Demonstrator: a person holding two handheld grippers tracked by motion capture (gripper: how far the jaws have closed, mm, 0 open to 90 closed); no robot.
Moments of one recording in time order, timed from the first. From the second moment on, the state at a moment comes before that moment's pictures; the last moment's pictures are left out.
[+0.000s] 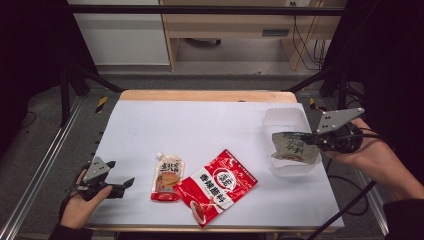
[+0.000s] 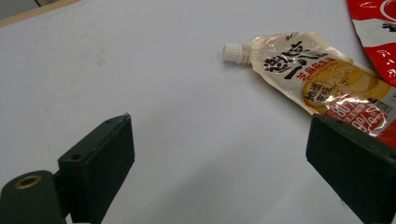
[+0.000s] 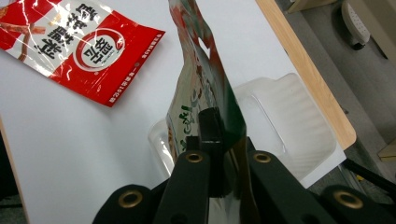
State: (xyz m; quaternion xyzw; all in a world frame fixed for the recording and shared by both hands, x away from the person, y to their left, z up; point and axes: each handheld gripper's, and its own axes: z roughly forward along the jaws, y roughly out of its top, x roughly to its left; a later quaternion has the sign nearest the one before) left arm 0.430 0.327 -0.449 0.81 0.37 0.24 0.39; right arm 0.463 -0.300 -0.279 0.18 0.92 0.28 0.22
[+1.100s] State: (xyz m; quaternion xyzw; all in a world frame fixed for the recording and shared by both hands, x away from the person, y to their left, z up) left arm 0.430 0.326 -0.449 0.81 0.37 0.24 0.39; right arm 0.481 -0.328 -0.341 0.27 0.91 0.27 0.19
